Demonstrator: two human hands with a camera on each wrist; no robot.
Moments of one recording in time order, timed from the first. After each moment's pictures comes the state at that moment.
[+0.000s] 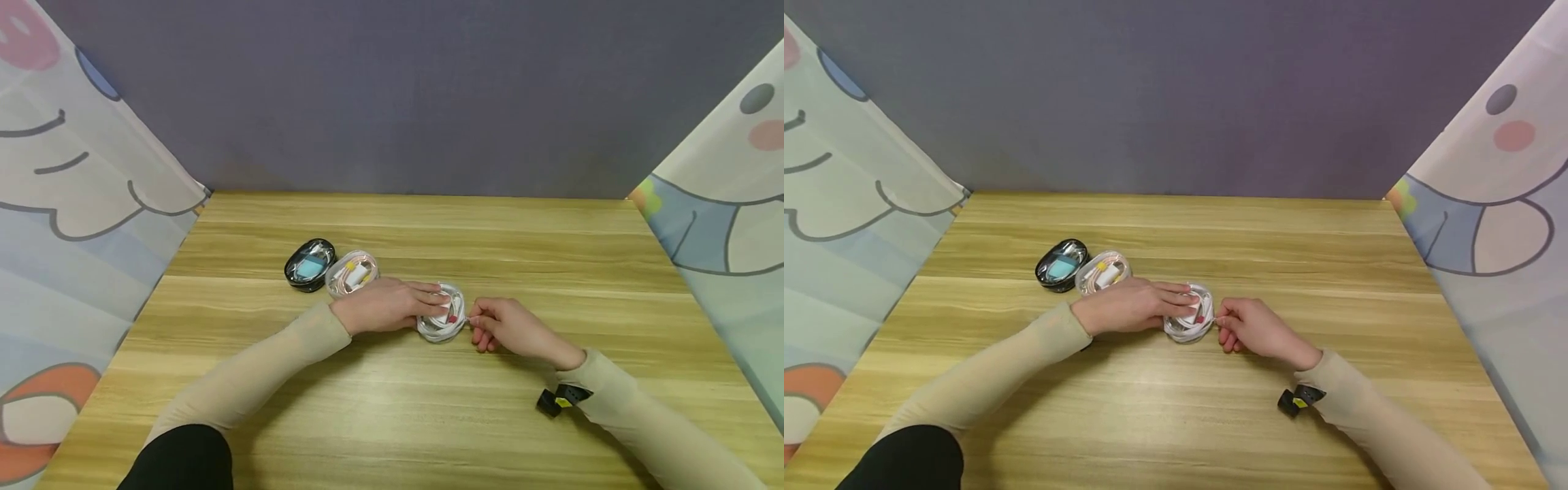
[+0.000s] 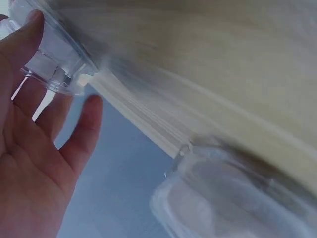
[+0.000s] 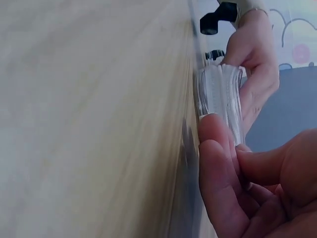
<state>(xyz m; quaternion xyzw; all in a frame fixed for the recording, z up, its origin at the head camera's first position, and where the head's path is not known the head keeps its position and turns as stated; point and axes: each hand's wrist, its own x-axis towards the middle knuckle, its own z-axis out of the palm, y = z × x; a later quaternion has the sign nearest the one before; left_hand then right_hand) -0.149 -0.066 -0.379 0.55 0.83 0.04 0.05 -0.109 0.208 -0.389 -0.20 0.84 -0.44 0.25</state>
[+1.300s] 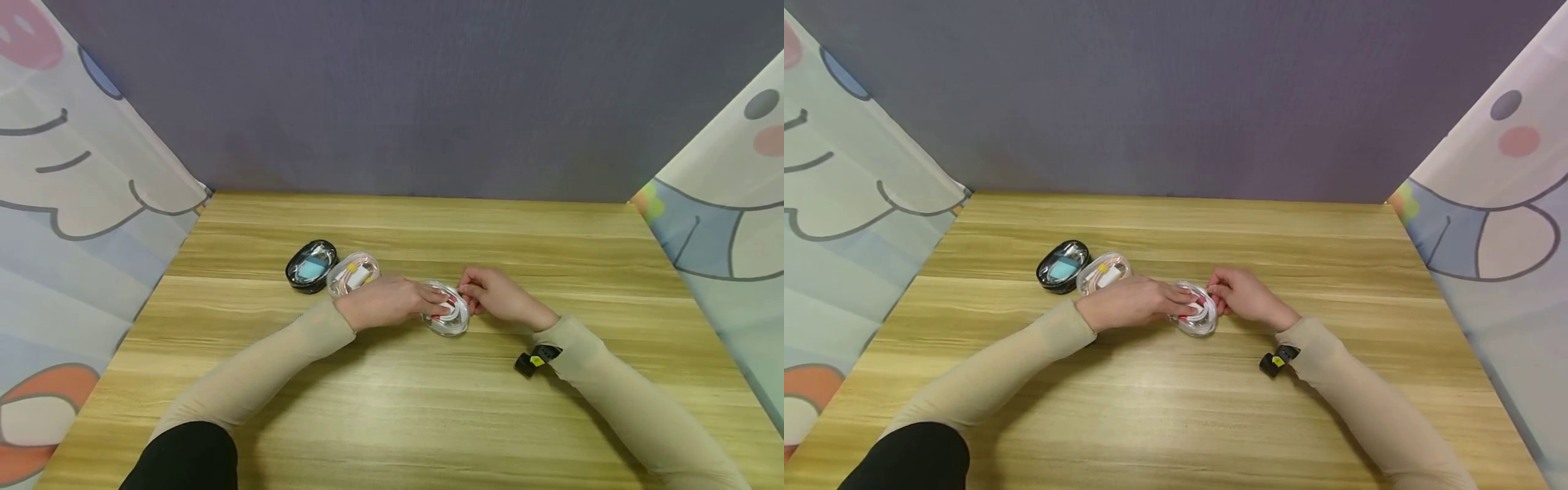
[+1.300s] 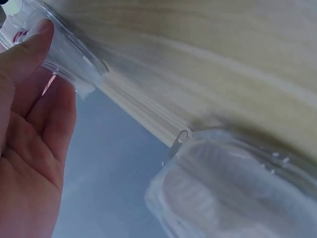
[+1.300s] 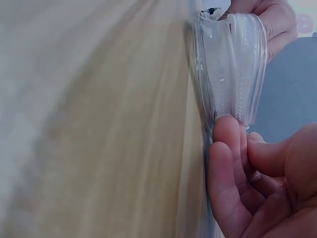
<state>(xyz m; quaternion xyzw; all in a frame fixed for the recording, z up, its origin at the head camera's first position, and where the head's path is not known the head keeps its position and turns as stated) -0.159 -0.064 -0.379 0.57 0.82 0.05 0.02 -0.165 0.193 -0.394 -0.22 0.87 -0.41 0.19</state>
